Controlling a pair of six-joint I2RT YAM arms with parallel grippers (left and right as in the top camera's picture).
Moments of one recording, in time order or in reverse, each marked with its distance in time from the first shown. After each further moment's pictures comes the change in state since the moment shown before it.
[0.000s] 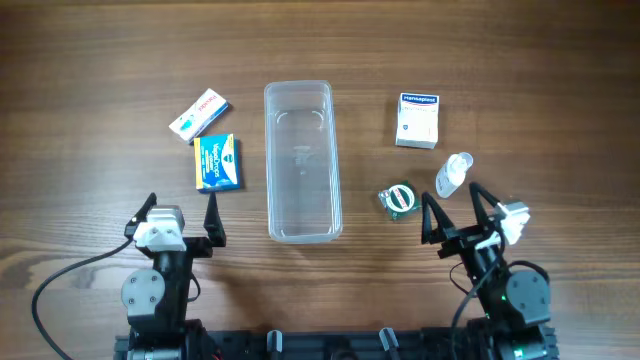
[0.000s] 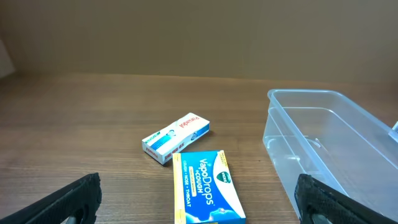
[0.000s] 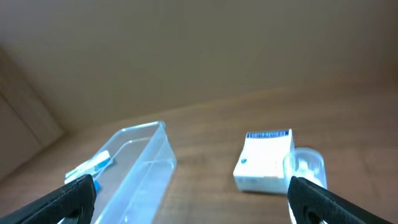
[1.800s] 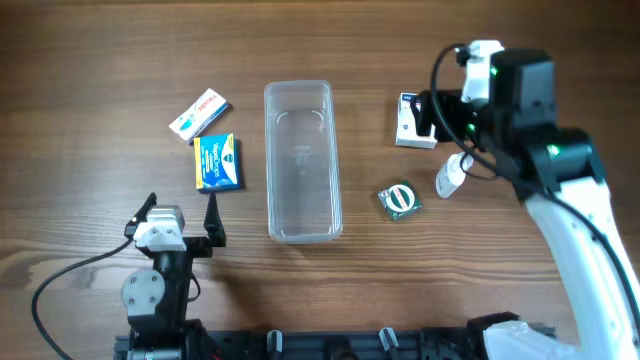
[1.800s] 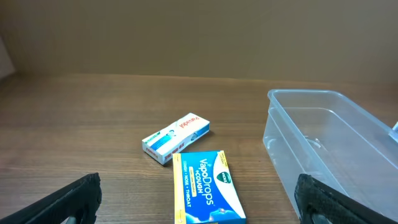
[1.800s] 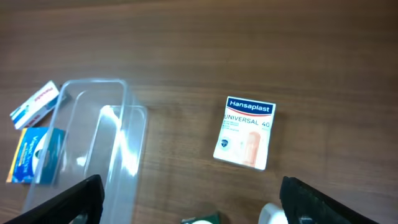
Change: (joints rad) left arm 0.000 0.000 -0.002 0.003 0.000 0.000; right arm 0.000 1.326 1.278 -0.757 0.009 -0.172
